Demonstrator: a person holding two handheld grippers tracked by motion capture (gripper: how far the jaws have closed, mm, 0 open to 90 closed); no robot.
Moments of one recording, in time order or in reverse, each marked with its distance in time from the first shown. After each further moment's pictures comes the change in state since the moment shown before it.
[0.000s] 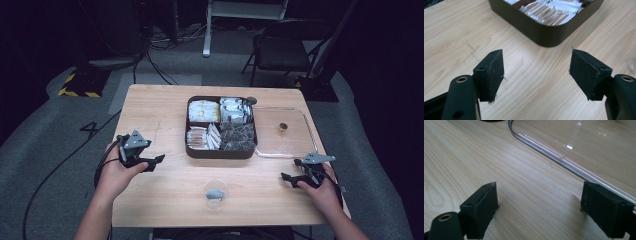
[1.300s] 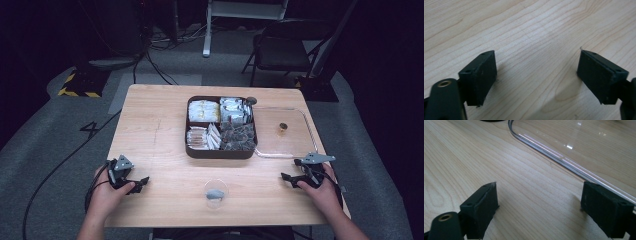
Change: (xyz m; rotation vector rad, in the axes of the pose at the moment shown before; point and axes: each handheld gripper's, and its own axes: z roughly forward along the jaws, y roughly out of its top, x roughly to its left) left arm 0.013 -0.097 0.025 0.108 0.067 -0.101; right arm 0.000 0.000 0.000 0.000 0.000 0.001
